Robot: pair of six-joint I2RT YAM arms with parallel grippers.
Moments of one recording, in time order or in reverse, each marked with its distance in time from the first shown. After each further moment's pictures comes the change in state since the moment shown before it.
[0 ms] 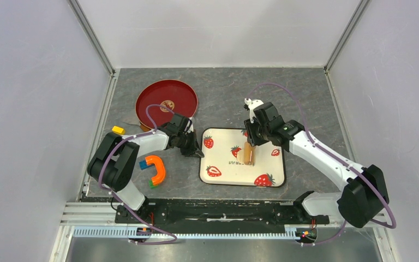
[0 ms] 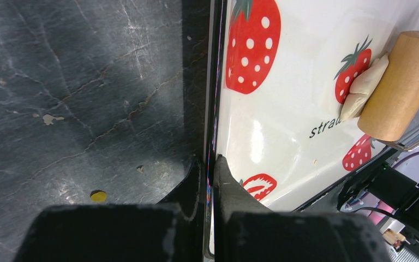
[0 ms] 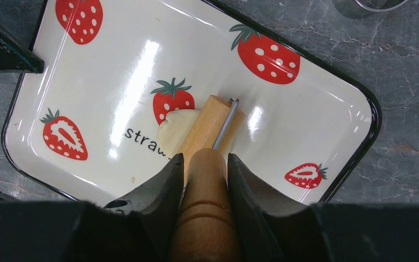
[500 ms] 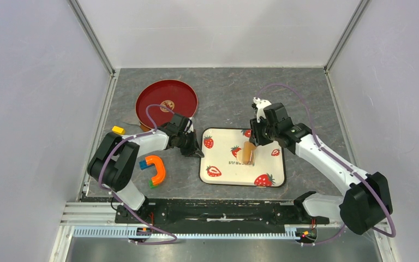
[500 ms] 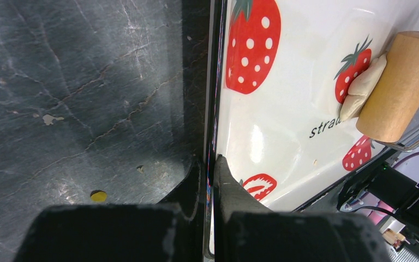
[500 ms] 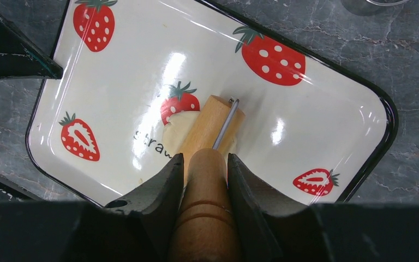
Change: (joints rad) left arm 0.000 0.000 0.000 0.000 0.000 0.000; right arm -0.098 -0.039 -0.073 0.064 -0.139 0.004
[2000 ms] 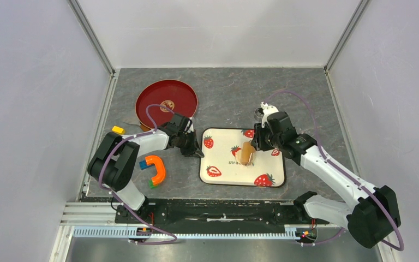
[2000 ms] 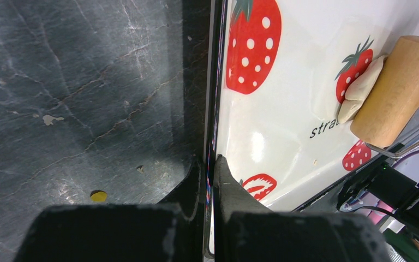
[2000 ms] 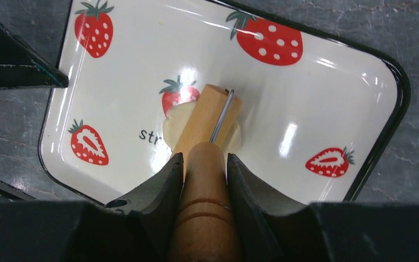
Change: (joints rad) left arm 0.000 0.004 0.005 -0.006 0.001 0.000; right arm 0.024 -0.155 -0.136 0.106 0.058 0.123
